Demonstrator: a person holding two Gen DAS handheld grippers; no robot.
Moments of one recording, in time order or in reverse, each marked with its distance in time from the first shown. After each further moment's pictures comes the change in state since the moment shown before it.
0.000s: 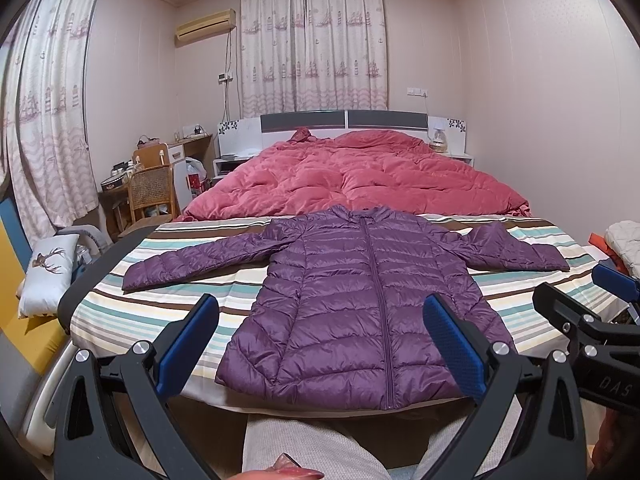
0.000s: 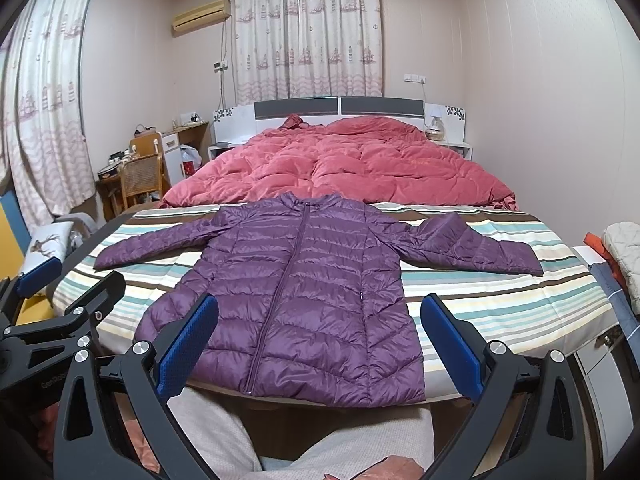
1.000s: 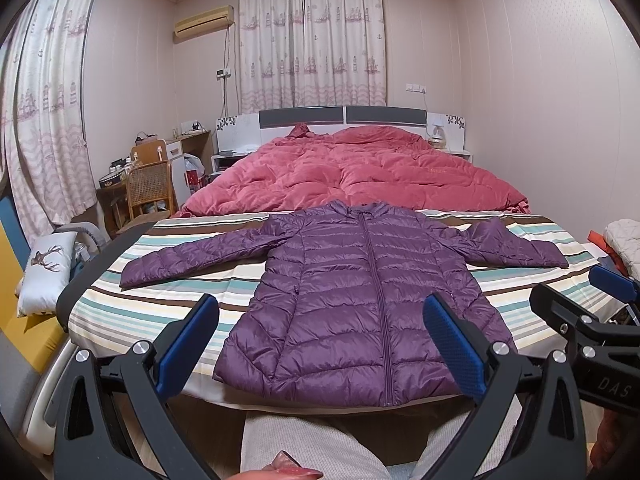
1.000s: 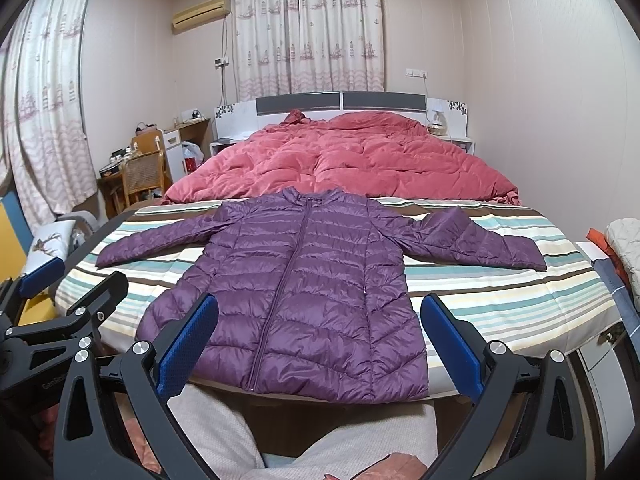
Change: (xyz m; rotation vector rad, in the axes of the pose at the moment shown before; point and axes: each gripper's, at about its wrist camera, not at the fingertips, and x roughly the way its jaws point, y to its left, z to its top) left arm 0.003 0.000 -0.002 0.000 0.015 -0.004; right arm 0.001 0.004 -0.004 0.005 0.012 0.005
